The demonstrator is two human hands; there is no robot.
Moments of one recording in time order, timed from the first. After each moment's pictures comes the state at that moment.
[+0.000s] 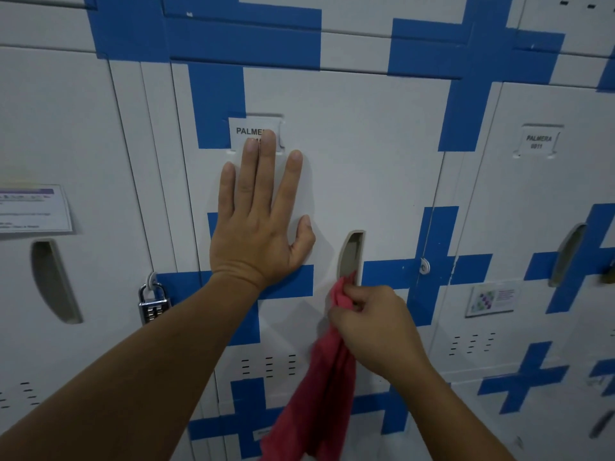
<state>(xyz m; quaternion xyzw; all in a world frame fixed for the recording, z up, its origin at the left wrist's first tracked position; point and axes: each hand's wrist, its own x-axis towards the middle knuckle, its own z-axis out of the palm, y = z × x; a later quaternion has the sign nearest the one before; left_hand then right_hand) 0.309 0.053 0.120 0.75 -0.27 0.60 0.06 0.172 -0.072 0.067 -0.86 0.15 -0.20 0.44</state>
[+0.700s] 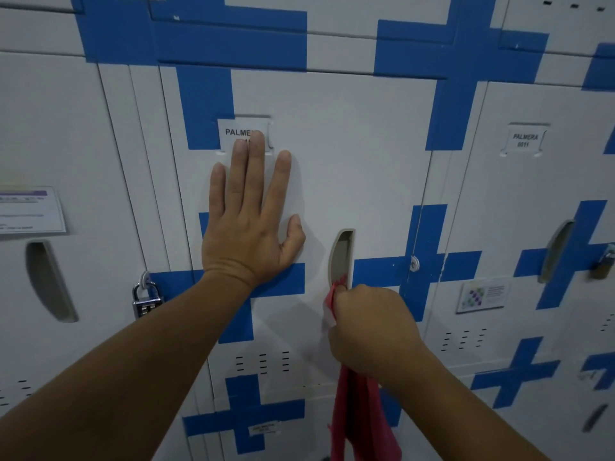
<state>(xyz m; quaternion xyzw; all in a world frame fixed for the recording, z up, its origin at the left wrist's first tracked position) 0.308 0.053 0.120 0.76 -0.26 0.59 0.05 0.166 -0.070 0.093 -0.99 0.09 -0.07 -0.01</state>
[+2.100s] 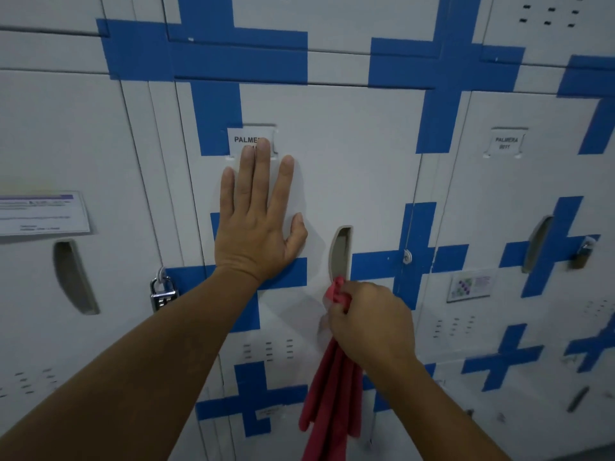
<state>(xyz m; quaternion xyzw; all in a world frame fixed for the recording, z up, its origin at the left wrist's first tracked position) 0.299 0.056 0.122 0.79 -0.28 0.54 0.06 0.164 -0.073 0.057 -0.93 0.18 -0.29 0.14</state>
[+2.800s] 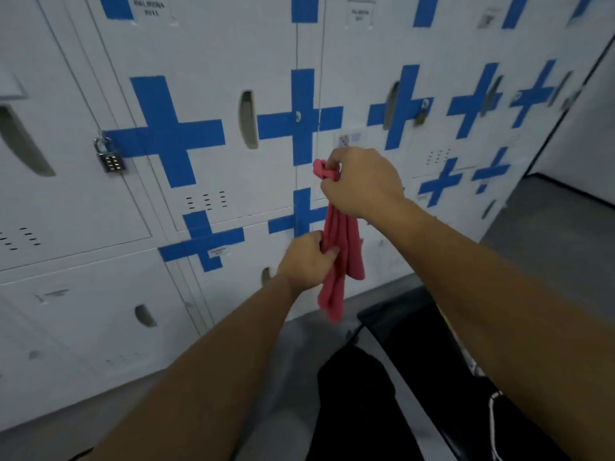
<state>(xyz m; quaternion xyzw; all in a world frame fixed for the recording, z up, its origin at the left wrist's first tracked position) 0.014 0.018 -0.028 0.83 -0.37 -0.15 0.40 -0.042 -0.080 0.092 -0.94 0.22 -0.25 0.09</state>
